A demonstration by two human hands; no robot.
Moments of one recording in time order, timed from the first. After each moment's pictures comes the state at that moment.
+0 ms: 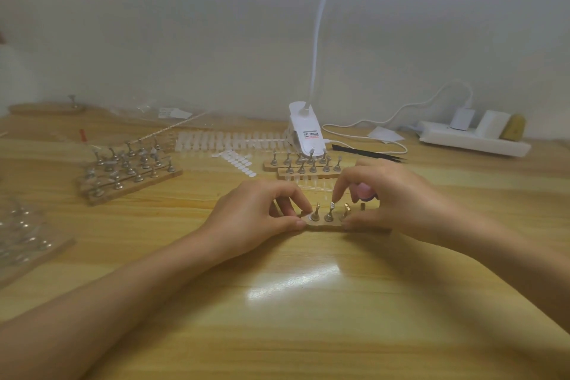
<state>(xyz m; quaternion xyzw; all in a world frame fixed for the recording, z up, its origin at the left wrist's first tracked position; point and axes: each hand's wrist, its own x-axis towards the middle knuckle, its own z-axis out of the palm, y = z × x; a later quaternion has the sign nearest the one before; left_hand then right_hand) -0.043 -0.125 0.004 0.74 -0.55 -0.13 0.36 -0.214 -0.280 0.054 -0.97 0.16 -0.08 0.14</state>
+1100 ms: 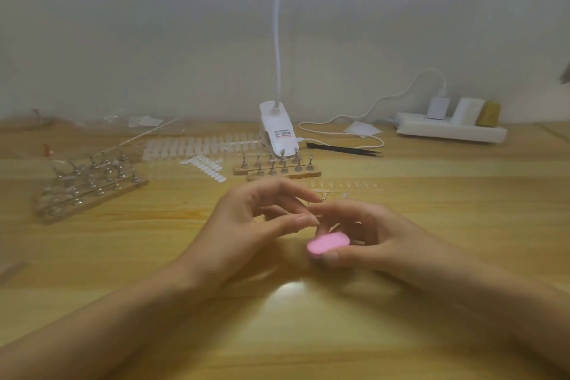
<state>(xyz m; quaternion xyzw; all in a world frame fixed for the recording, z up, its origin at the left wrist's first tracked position) -0.091 -0.131 0.019 0.59 -0.54 -0.24 0.56 -0.255 -0.269 0.020 -0.79 0.13 -0.08 0.59</state>
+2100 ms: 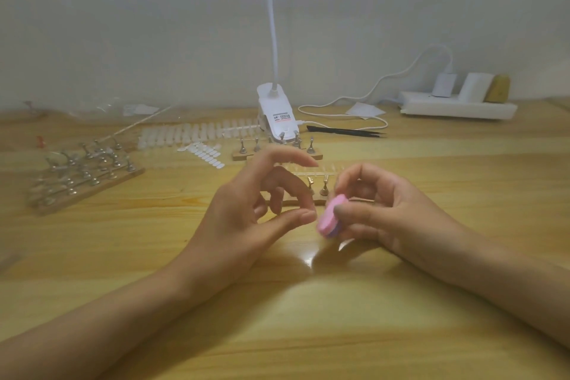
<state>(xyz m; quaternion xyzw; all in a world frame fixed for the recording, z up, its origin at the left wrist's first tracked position) -0.095 -0.127 0.011 0.58 -0.60 -0.14 0.53 -0.255 -0.269 0.013 -0.67 0.12 -0.16 0.71</state>
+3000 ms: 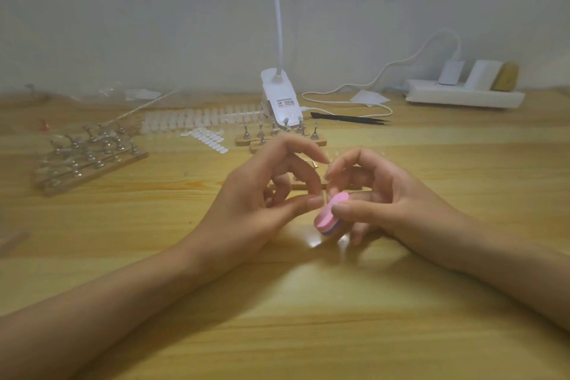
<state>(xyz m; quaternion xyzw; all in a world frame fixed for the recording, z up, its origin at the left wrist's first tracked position) -0.101 -0.128 0.011 0.56 -0.62 -0.16 0.53 -0.255 -0.263 0.013 -0.72 0.09 -0.14 0.67</state>
